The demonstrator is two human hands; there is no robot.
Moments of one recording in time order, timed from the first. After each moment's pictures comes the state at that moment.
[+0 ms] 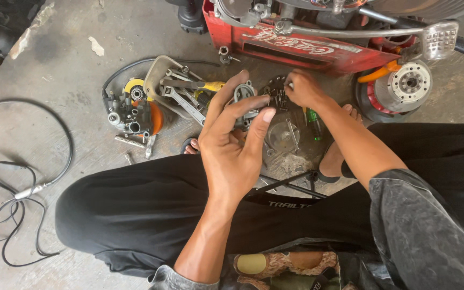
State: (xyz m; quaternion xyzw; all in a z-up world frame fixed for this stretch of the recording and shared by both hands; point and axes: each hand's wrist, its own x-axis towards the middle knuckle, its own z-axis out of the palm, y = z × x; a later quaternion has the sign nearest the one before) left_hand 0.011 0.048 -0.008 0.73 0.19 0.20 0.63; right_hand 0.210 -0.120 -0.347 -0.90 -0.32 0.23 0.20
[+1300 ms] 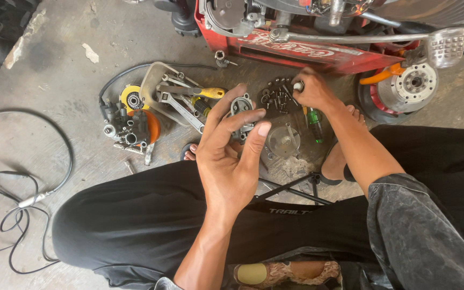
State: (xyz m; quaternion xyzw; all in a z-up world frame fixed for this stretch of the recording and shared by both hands) left_hand 0.026 0.049 -0.019 0.71 0.19 0.18 0.65; right_hand 0.219 -0.144 -0.352 -0.89 -0.30 0.18 0.28
